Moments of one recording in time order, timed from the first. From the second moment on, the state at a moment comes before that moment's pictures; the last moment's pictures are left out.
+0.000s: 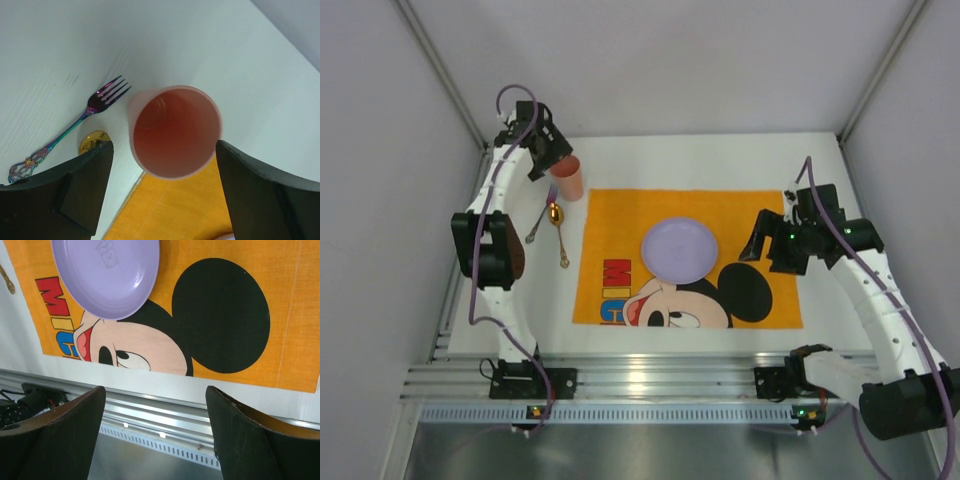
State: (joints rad) left arm -0.05 2.02 1.93 -0.71 -0.14 -0.68; right arm 0.19 1.06 1.10 -1.06 -0.25 0.47
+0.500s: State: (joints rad) left arm -0.01 2.11 1.93 -0.67 -0.04 -0.62; right arm 0.19 1.17 1.11 -1.03 -0.24 0.50
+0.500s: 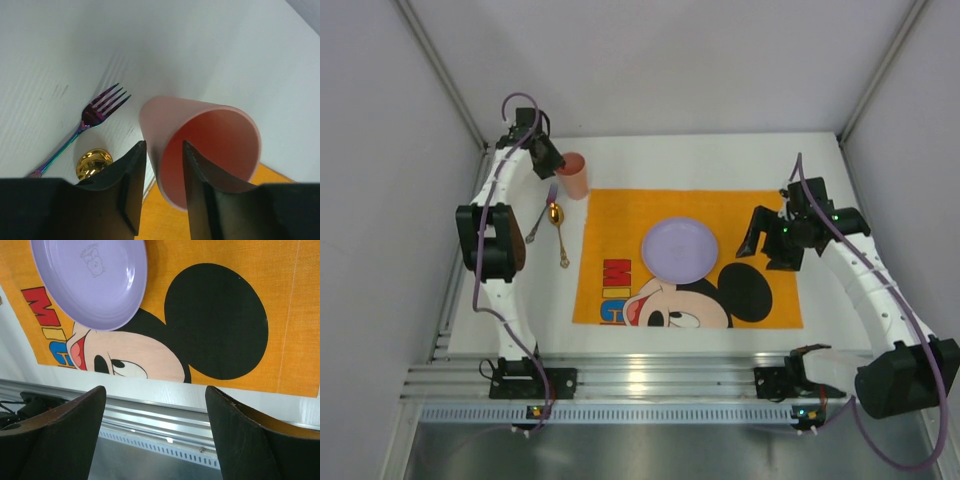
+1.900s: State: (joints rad) left arm -0.68 1.89 1.99 -1.00 -0.05 -0.36; right arm 0.52 1.66 1.67 -0.94 -0.22 0.51
